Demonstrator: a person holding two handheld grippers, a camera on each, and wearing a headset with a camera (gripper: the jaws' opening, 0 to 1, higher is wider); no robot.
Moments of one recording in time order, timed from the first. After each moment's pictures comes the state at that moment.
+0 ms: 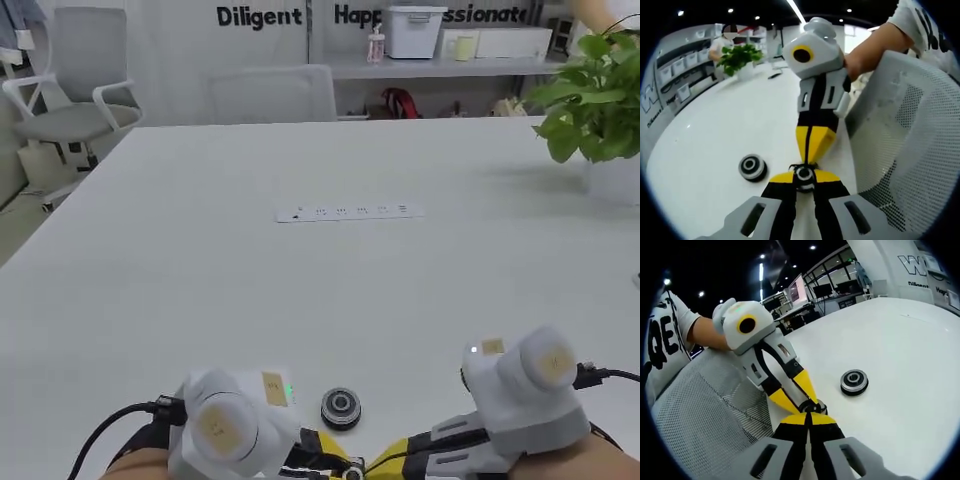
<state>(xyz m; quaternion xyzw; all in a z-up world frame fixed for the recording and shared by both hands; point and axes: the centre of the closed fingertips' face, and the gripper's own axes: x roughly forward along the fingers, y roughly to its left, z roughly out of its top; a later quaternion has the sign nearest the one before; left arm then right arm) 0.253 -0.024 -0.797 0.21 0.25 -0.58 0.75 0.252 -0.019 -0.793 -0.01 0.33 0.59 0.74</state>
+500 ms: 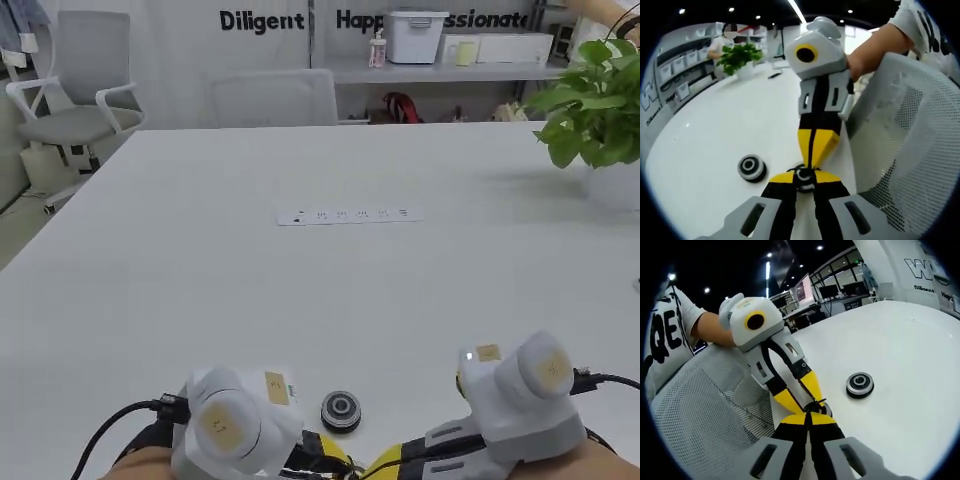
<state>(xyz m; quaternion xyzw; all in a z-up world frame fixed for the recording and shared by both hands) 0.253 -0.025 -0.798 0.21 0.25 -0.58 0.75 0.247 -0.015 -0.792 -0.03 0.32 0.61 0.73</state>
